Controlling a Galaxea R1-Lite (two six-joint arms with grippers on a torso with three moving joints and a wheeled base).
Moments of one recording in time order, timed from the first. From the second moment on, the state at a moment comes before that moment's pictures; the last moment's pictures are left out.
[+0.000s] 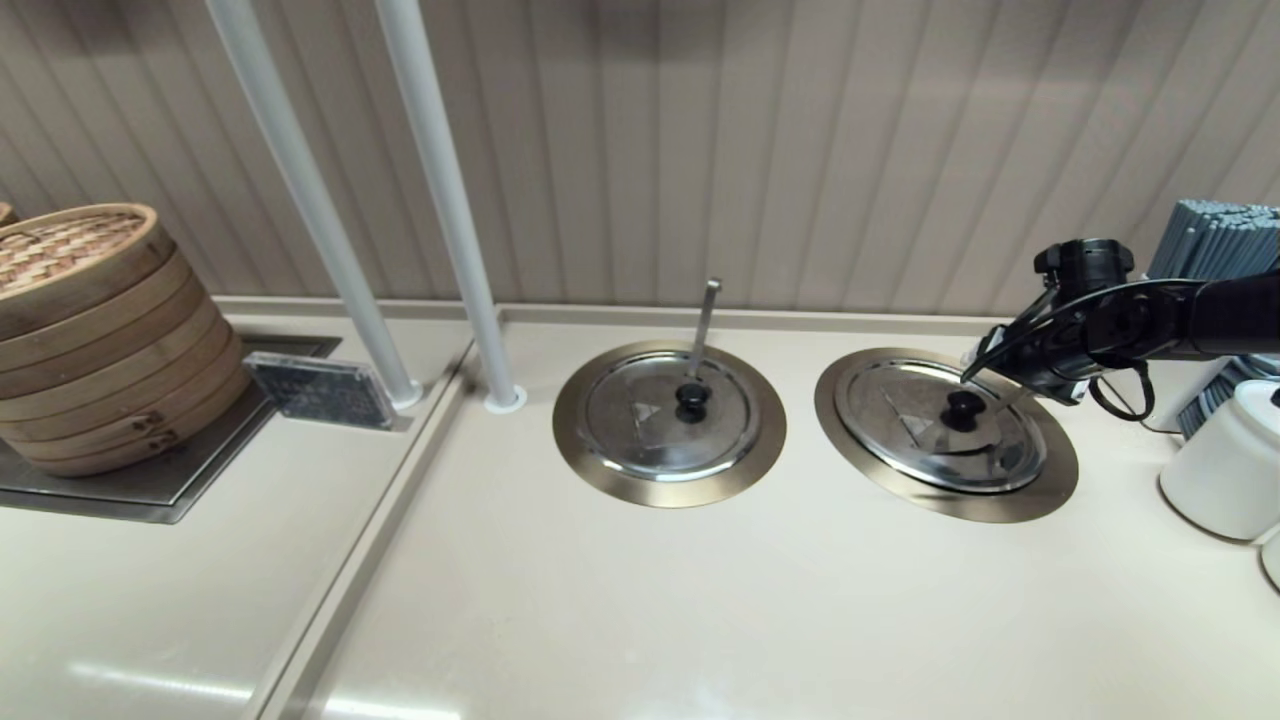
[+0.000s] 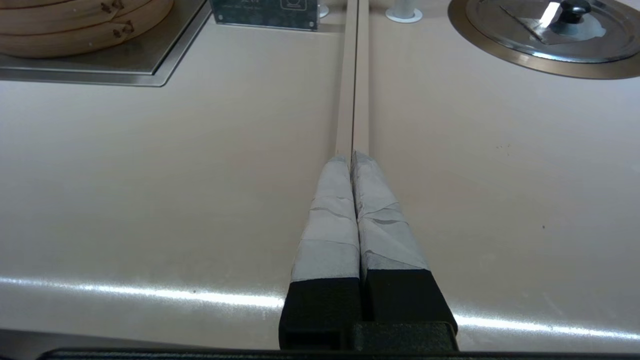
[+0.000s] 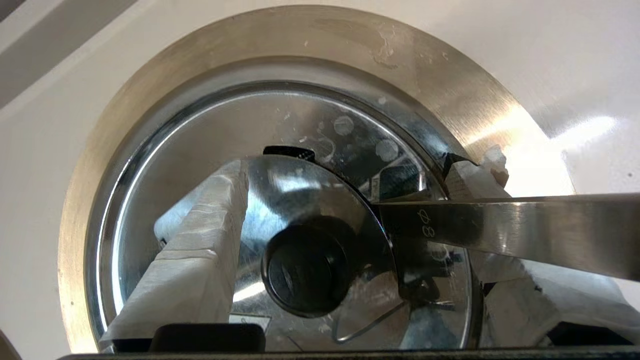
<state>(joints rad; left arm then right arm) 0.00 0.00 0.00 0.00 0.00 0.01 -0.15 2.27 -1.79 0.20 -0.09 0.47</state>
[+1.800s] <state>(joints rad) 0.00 0.00 0.00 0.00 0.00 0.01 -0.18 1.89 -1.41 0.24 0.00 0.45</state>
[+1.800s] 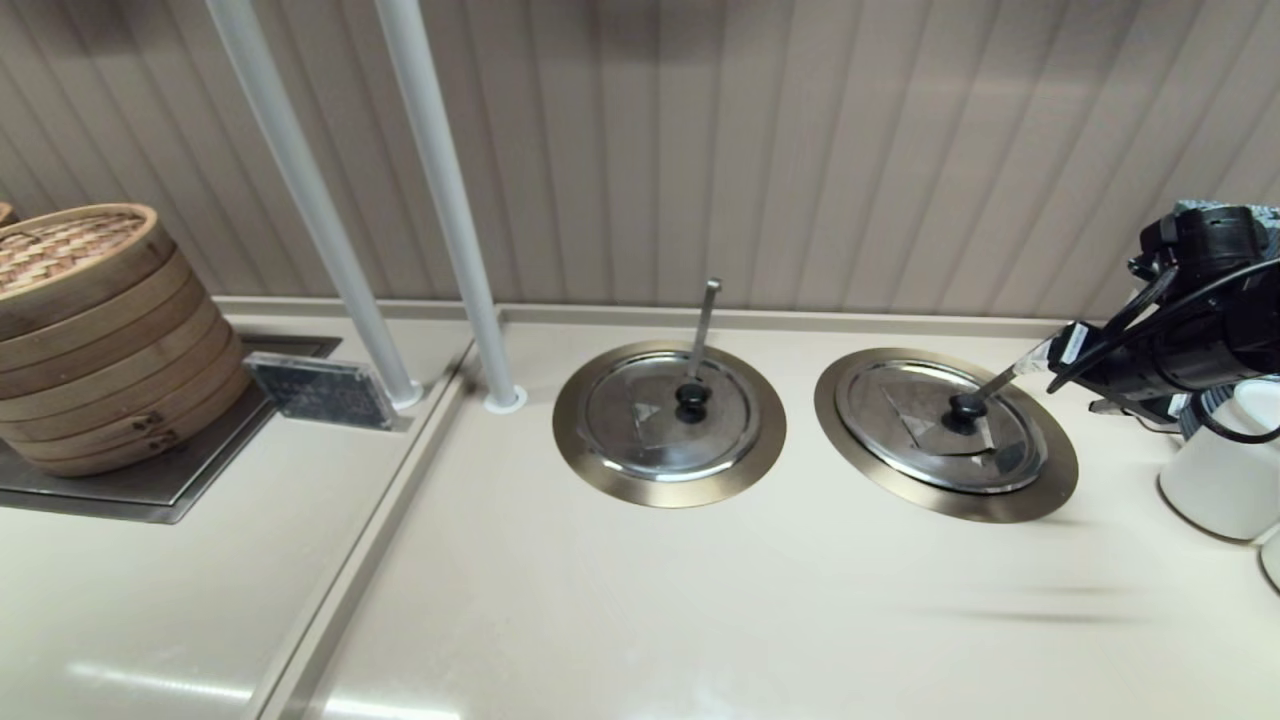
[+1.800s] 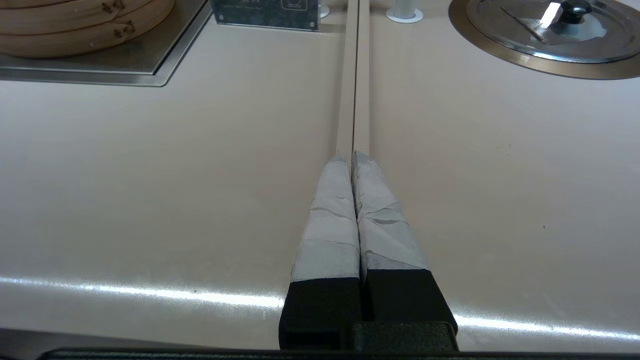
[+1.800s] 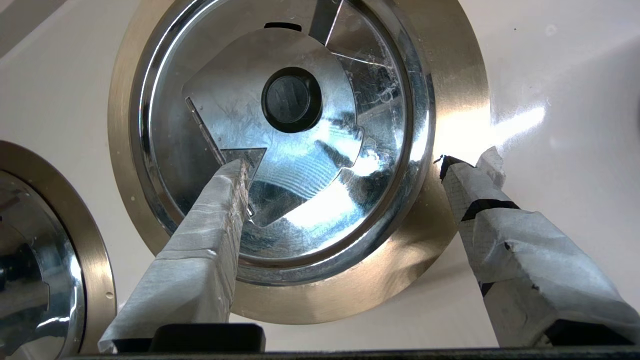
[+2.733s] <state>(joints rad) 0.00 0.00 0.00 0.00 0.00 0.01 -0.16 2.36 -1.96 0.27 -0.15 0.38</state>
